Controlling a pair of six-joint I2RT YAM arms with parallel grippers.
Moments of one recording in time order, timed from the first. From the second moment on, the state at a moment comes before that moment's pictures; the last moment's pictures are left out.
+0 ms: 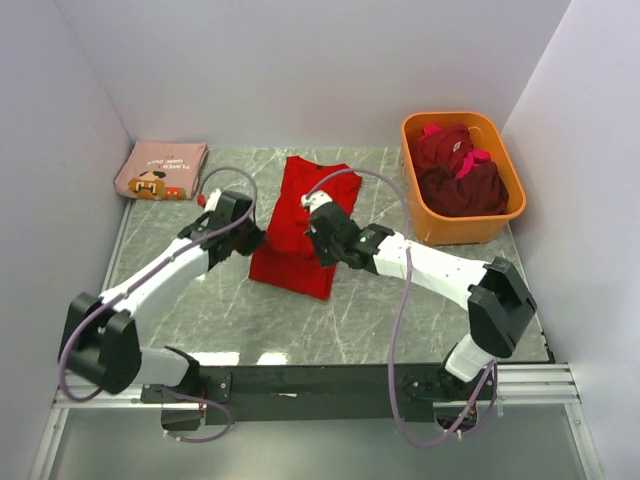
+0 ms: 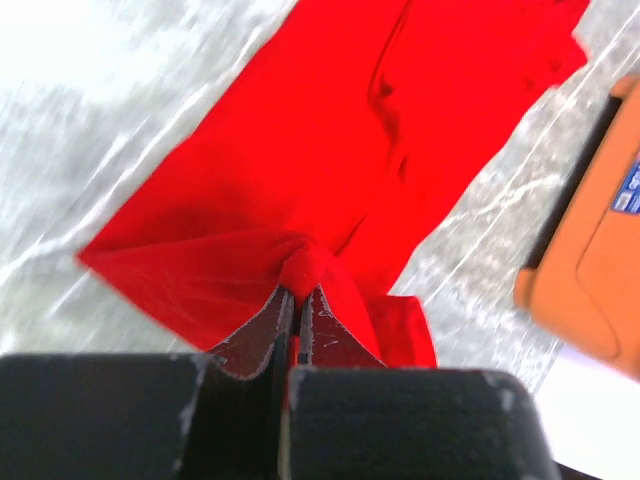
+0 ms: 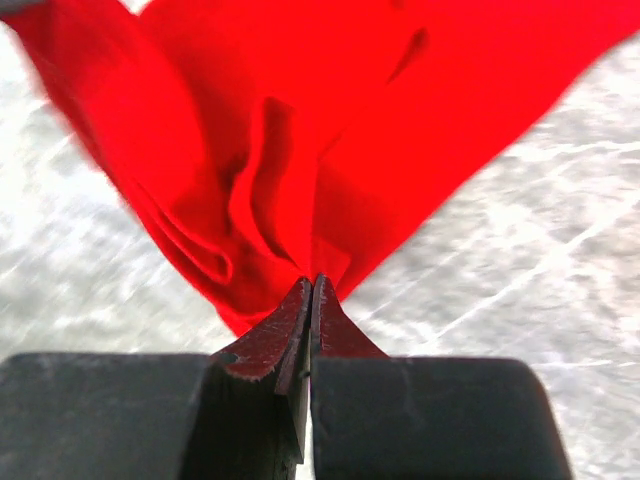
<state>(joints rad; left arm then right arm) -0.46 1.32 0.94 -0.44 -0.16 -1.14 0.88 1.59 1.20 -0.43 0.21 0.26</state>
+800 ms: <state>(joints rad) -0.38 1.77 1.21 -0.30 0.03 -1.01 0.65 1.79 1.29 -0.40 0.13 0.25</state>
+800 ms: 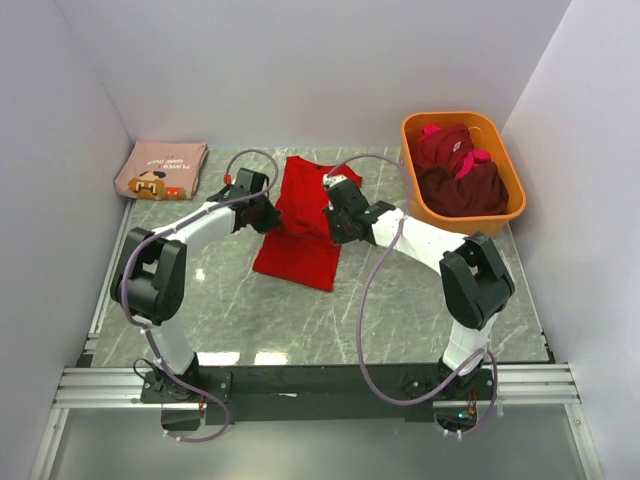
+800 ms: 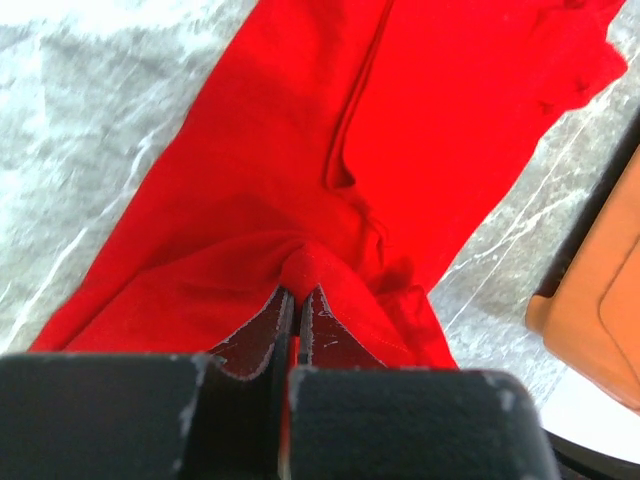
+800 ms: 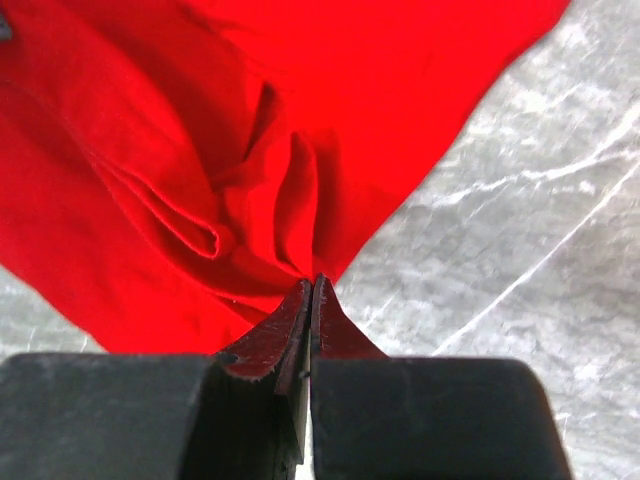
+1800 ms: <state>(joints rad) -0.34 1.45 0.89 -0.36 -0.01 -0.93 0.62 1.83 1.31 -0.32 -0.11 0.38</state>
